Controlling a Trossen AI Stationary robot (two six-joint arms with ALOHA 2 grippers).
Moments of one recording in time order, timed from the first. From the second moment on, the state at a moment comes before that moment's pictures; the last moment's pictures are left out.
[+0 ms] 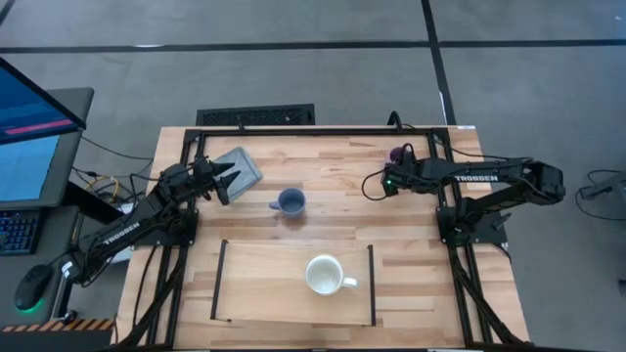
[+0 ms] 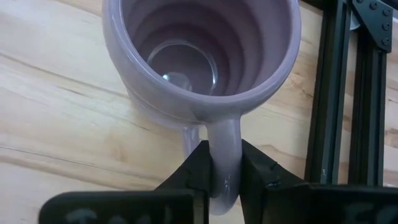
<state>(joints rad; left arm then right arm) 0.72 0.20 0.03 -0.01 0.12 -0.05 -0.30 1.26 0.68 -0.88 0.53 0.86</state>
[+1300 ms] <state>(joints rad) 0.72 0.20 0.03 -0.01 0.12 -0.05 -0.27 1.26 0.81 -0.89 0.54 0.75</state>
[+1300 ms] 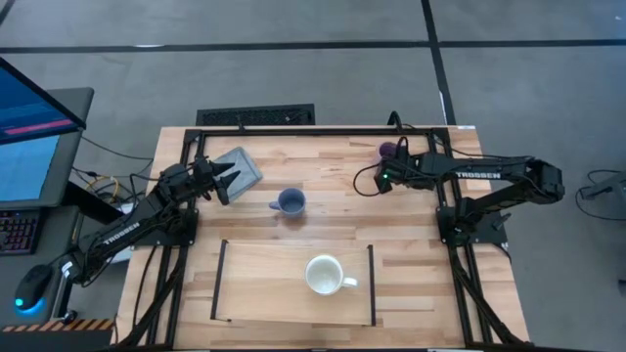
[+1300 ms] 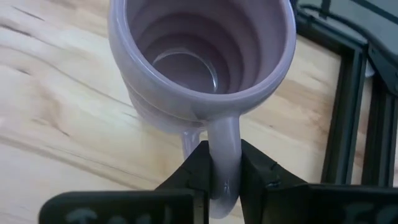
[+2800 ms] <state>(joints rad) 0.72 0.20 0.03 -0.01 0.12 -0.05 0.06 1.26 1.41 -1.03 0.49 0.46</state>
